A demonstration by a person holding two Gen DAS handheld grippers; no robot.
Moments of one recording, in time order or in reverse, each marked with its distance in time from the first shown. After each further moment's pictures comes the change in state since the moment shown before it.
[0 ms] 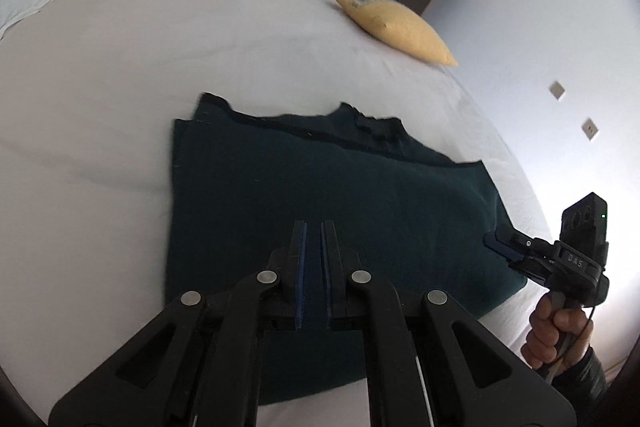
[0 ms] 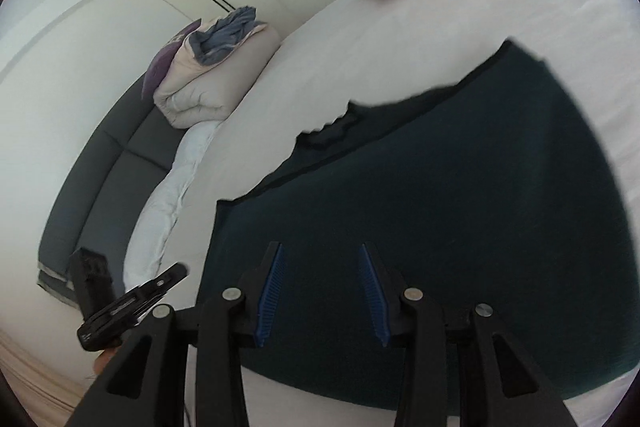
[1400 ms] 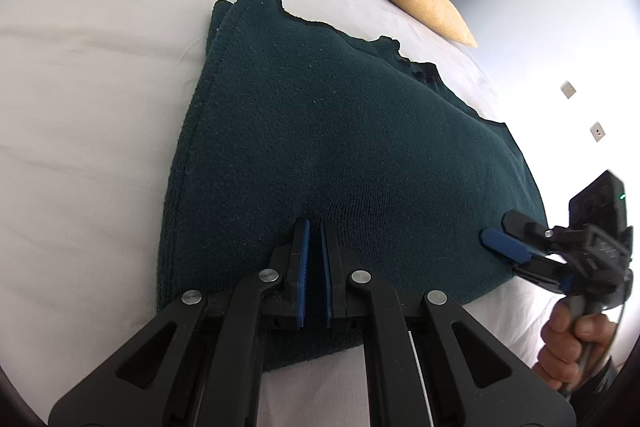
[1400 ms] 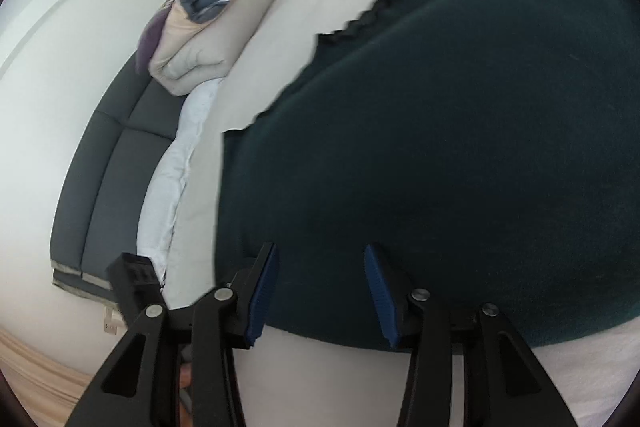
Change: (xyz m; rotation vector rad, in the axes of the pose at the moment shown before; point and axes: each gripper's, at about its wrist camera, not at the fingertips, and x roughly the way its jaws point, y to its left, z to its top) left arm 0.021 0.045 -0.071 -0.108 0.050 -0.004; right arm 0.048 0.013 -0.045 0.125 0.084 0.000
